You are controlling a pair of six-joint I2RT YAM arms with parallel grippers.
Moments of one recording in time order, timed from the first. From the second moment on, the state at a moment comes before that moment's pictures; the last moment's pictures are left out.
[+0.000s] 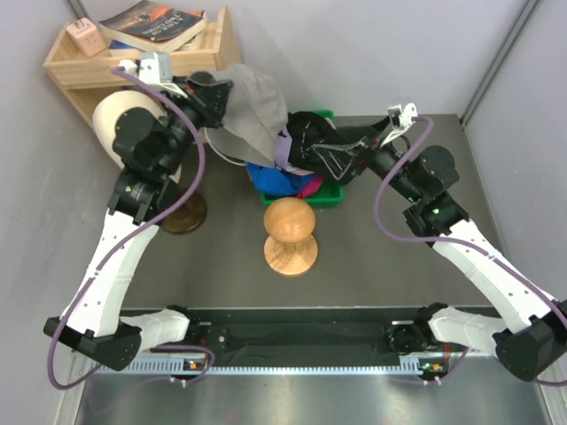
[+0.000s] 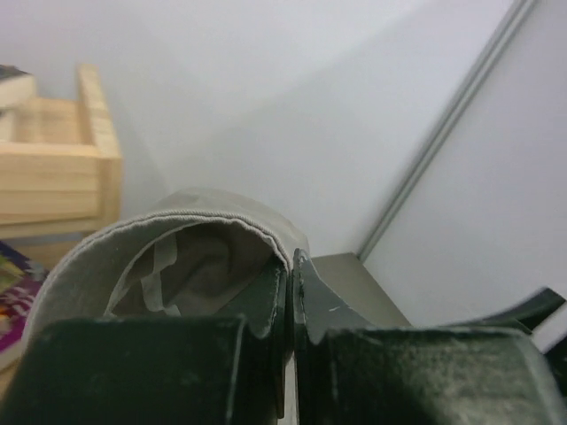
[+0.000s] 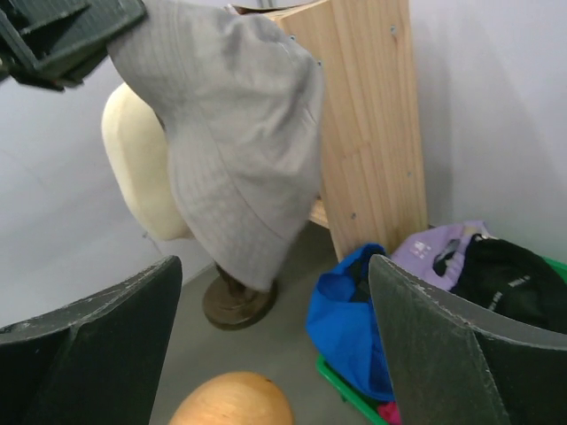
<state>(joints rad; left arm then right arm) -0.43 1.18 1.54 -0.05 0.02 -0.39 0.55 1.12 1.09 0.32 -0.33 0.34</state>
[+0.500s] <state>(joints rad) -0.02 1.34 1.80 -0.30 0.45 -0.45 0.55 1.00 1.03 0.26 -0.19 0.24</state>
